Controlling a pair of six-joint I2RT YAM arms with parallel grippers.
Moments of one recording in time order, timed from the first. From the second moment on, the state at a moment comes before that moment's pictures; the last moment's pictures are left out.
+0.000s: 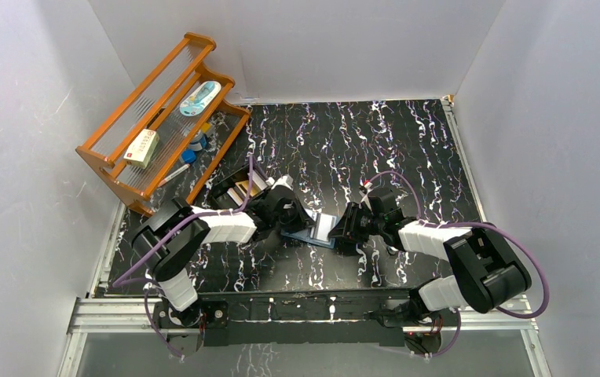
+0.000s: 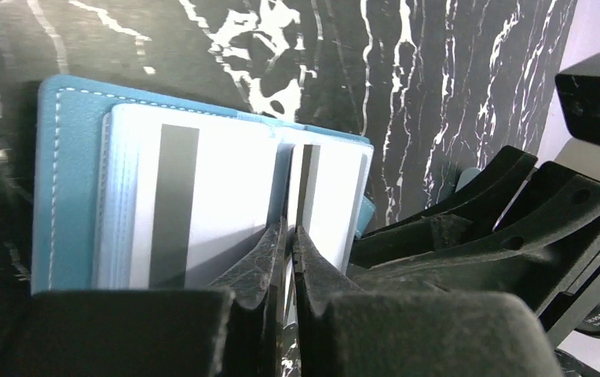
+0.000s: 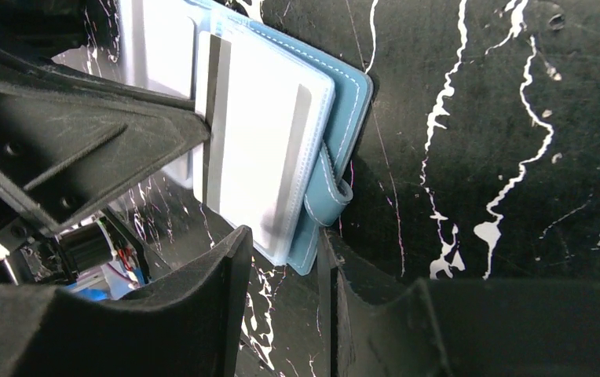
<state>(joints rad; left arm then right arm) -0.81 1.69 0.72 0.28 0.05 -1.04 0.49 1.37 0.42 0.16 -0.46 0.79</state>
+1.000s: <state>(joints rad) -0.89 1.43 0.79 -0.17 -0.07 -0.96 0.53 1.24 0.51 -0.09 -0.42 0.63</state>
